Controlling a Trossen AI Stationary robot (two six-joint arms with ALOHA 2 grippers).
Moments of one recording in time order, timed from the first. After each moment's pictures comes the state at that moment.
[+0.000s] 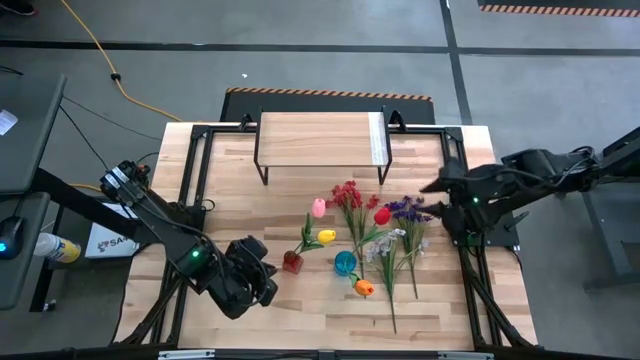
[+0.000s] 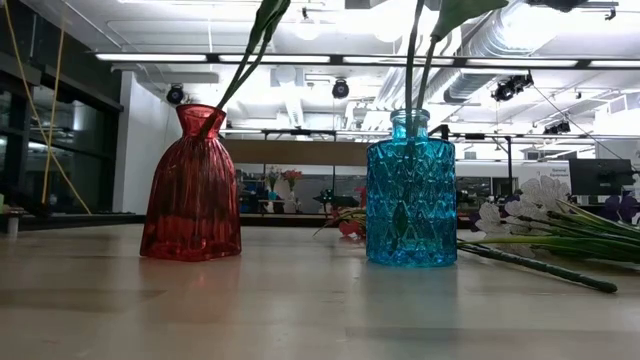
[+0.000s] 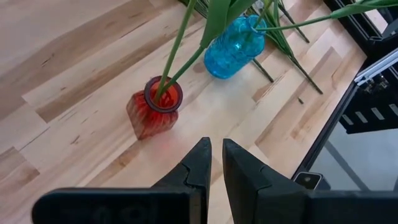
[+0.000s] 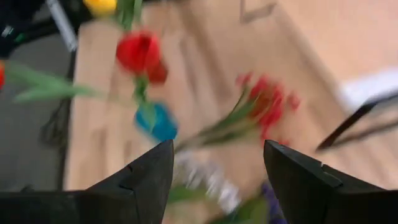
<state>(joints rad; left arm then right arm) -0.75 1.50 1.35 -0.95 -0.59 -1.50 0.28 0.84 1.20 -1.11 0.22 0.54</state>
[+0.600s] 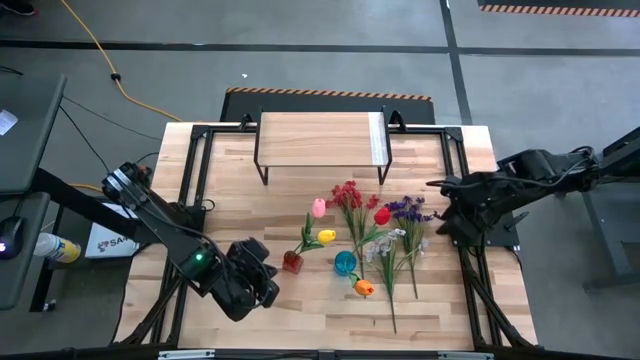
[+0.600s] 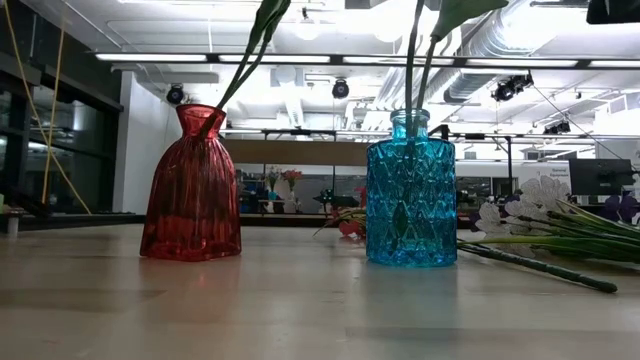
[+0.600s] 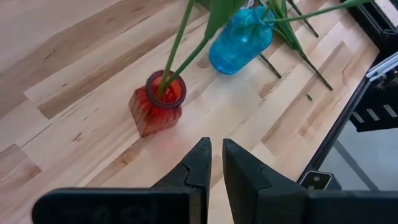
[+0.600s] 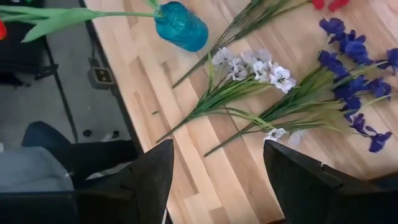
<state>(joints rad) -0.75 1.53 1.35 -0.95 -0.58 -1.50 0.28 0.85 1.19 -1.31 -0.09 0.92</state>
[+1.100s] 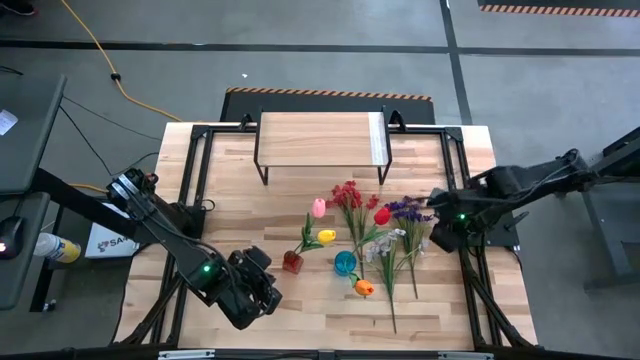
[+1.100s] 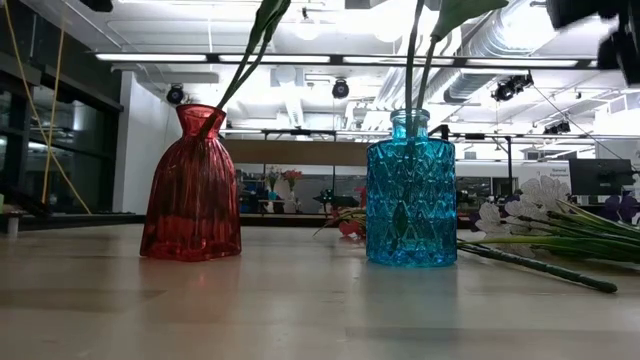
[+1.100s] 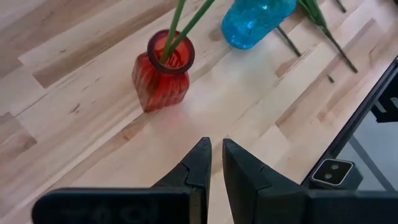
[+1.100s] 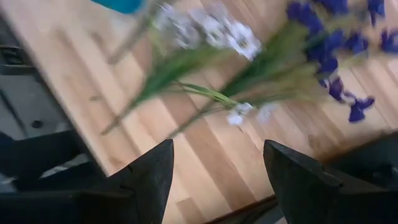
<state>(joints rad) -0.77 1.60 1.35 -0.96 -0.53 -1.58 0.28 0.90 0.96 -1.28 -0.09 0.97</state>
